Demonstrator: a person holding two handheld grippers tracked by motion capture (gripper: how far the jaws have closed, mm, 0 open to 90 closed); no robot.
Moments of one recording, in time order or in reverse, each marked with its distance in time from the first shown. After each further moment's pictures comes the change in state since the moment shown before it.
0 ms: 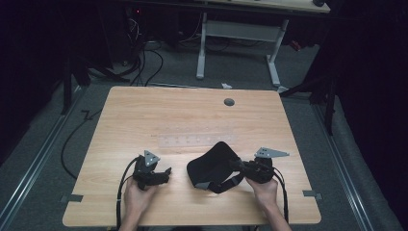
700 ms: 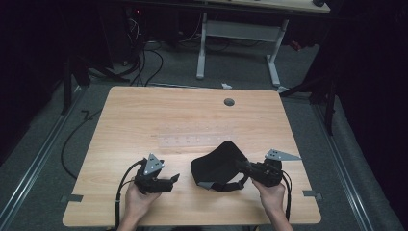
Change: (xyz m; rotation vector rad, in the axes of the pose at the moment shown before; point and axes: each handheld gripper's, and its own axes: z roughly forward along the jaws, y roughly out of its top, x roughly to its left) left arm -0.041 0.014 -0.046 0.001 -0.284 0.021; right arm 0.011 0.003 -0.027 -0.073 0.001 0.062
